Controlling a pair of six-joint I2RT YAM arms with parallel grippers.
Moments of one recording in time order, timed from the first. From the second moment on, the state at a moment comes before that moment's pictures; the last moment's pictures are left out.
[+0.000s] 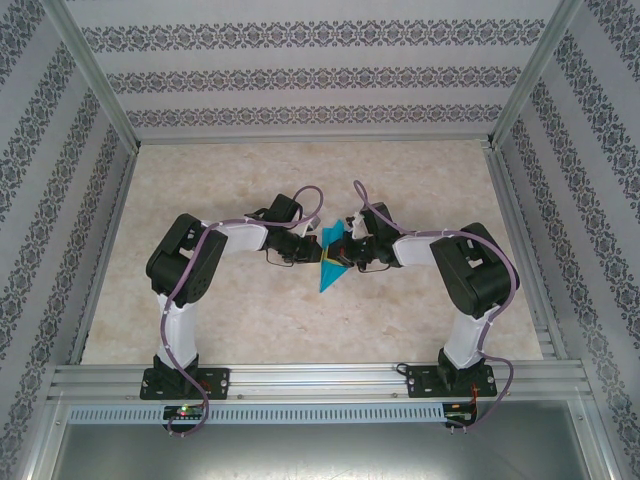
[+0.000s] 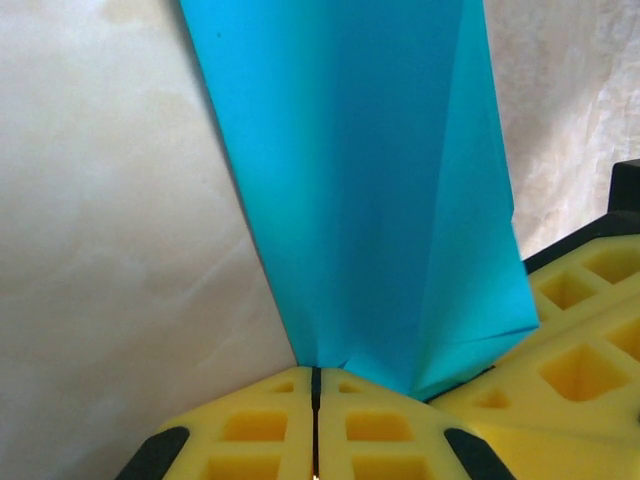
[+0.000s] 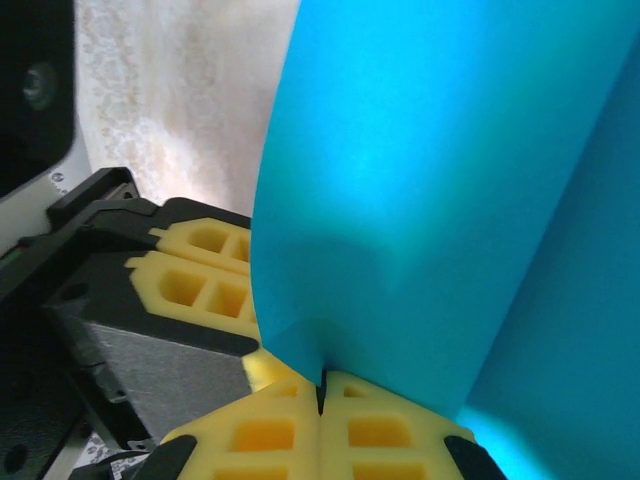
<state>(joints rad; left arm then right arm) -0.49 2.02 1.17 -0.23 0.63 -0.41 0.44 1.83 0.84 0.13 -0.72 0.87</state>
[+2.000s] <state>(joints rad) -0.55 1.73 1.05 -0.27 0.52 -0.46 0.44 1.88 0.83 0.13 -0.71 0.89</state>
